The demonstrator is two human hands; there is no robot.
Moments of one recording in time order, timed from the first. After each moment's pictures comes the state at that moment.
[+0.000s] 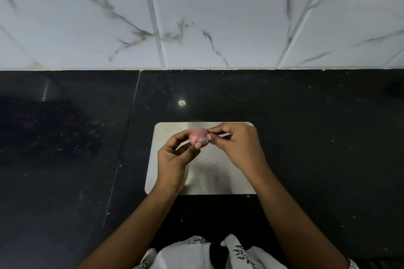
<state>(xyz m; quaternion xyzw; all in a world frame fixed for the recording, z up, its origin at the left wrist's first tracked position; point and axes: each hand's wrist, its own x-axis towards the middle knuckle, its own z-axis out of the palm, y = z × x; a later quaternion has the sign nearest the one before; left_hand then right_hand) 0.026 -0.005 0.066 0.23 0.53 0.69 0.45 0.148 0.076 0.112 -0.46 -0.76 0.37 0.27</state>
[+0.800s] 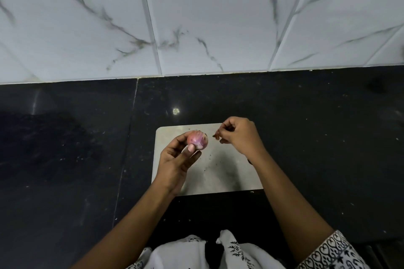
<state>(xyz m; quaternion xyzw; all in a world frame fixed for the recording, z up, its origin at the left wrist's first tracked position) 0.001 -0.012 0.053 0.21 0.43 0.68 0.56 0.144 0.092 0.103 -0.53 -0.68 0.45 0.22</state>
